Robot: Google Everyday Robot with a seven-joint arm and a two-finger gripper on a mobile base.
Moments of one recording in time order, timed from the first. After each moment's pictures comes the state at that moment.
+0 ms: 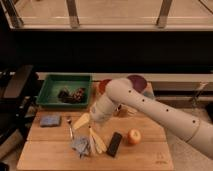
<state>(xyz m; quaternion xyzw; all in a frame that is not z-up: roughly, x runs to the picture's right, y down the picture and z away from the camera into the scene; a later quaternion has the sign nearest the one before) -0.089 0.186 0.665 -0.04 -0.54 -0.62 0.57</state>
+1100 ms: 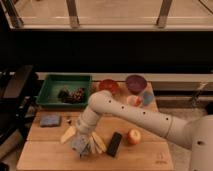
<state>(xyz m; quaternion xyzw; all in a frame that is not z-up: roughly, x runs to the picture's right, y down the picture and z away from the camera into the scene) -0.143 0.253 0.704 -0.07 -0.57 -0.61 0.54</state>
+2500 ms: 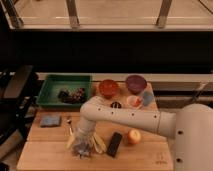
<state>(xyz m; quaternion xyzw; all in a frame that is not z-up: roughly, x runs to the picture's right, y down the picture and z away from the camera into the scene) -0.133 0.293 0.757 -0.16 -0.50 -0.63 0.57</state>
